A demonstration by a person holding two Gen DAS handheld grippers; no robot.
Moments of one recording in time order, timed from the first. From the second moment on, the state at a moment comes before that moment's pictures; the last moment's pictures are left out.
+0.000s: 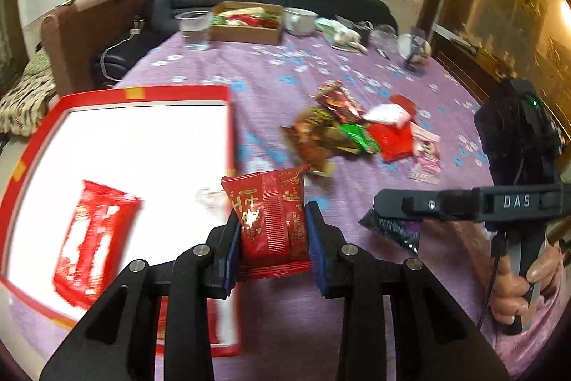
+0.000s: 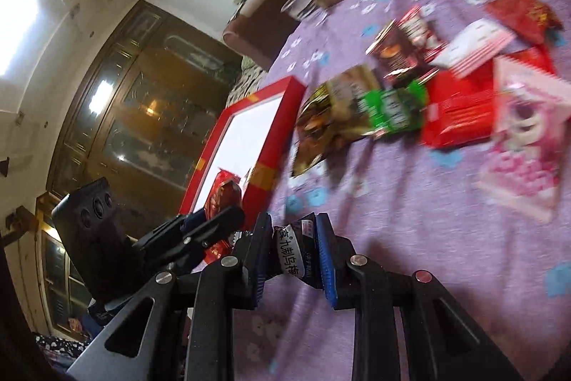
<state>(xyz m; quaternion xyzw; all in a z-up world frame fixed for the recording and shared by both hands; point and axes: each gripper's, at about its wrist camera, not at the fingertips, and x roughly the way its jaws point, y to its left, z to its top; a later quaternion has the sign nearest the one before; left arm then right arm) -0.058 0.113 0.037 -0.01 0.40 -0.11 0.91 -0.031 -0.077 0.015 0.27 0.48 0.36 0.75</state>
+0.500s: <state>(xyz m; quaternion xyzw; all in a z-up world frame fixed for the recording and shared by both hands) -0.073 0.219 0.037 -0.06 0.38 -0.01 0.92 -0.008 0.054 0.036 0.23 0.49 0.39 0.74</state>
